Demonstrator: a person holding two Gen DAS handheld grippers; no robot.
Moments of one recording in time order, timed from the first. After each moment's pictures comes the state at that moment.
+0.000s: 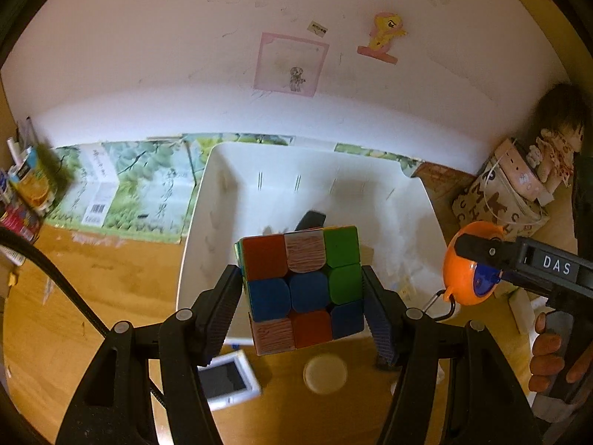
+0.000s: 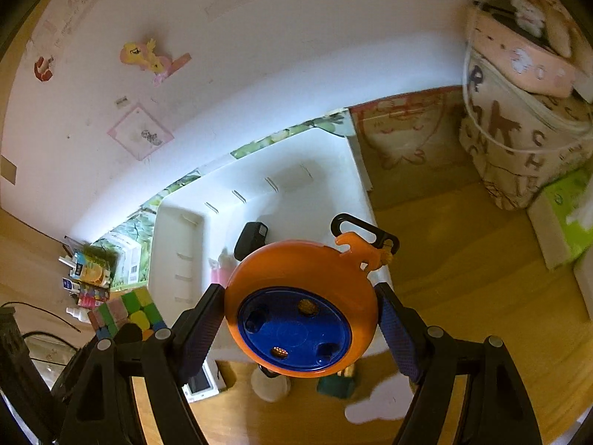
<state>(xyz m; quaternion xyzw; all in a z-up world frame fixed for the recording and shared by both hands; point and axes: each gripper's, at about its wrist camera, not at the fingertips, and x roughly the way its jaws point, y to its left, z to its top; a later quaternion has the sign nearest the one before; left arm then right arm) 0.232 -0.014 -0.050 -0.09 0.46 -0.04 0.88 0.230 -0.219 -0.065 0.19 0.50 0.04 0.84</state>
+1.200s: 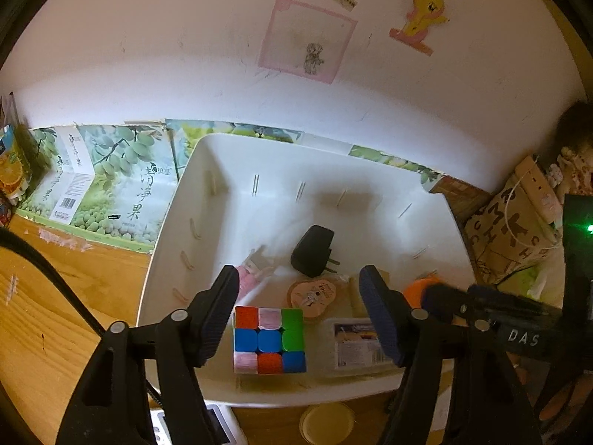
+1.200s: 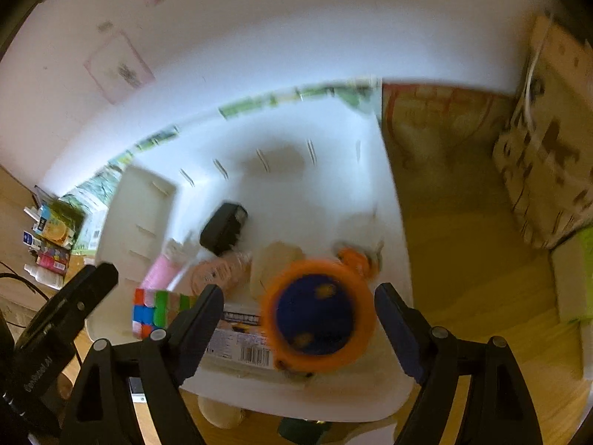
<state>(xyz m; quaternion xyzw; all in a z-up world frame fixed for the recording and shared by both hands) 0.265 -0.010 -0.095 -0.13 0.43 -0.04 0.89 0.266 -0.199 -0.109 0.08 0.50 0.06 0.86</state>
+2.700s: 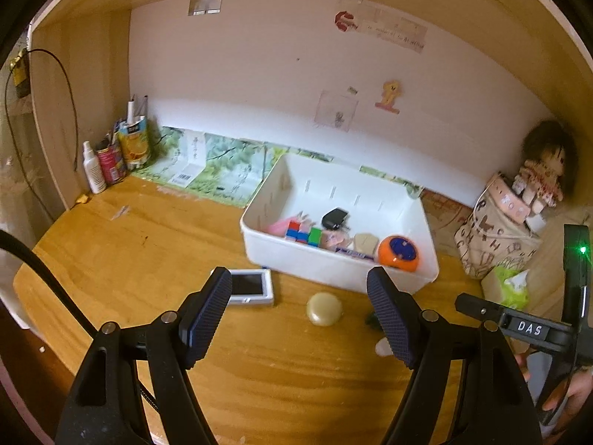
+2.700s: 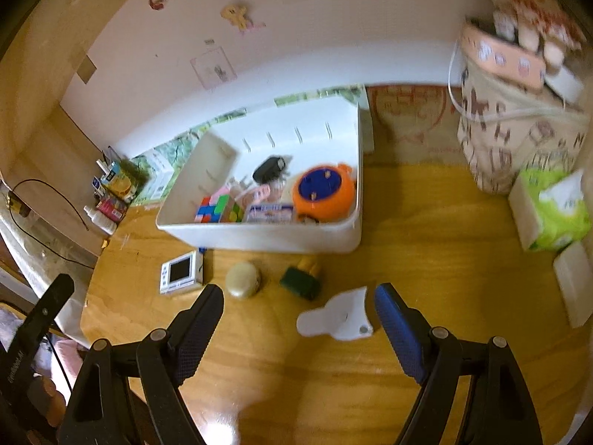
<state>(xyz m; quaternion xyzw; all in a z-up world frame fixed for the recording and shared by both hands) 0.042 -0.050 -0.017 -0.13 0.35 0.11 0.92 0.104 -0.254 -0.074 0.10 0.48 0.15 0.86</state>
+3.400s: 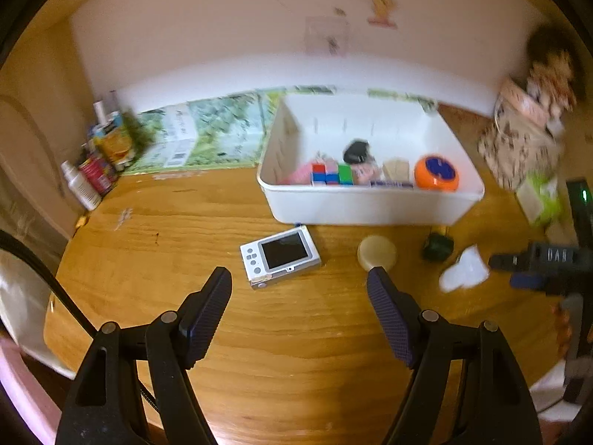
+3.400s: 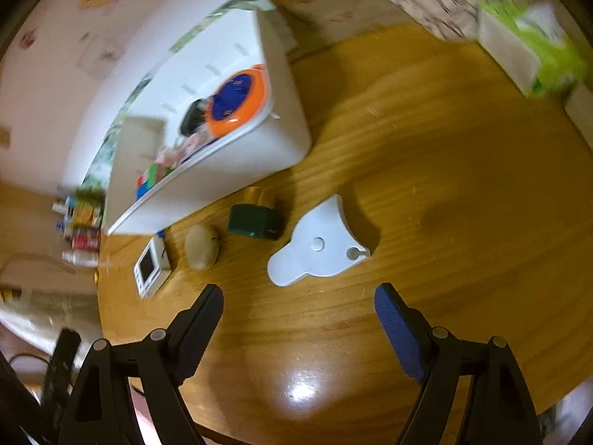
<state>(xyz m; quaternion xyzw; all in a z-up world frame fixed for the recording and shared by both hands) 0.074 -0.022 -0.060 -0.01 0.47 0.05 0.88 0.113 -0.274 -0.156 0.25 0.59 0.05 0.76</state>
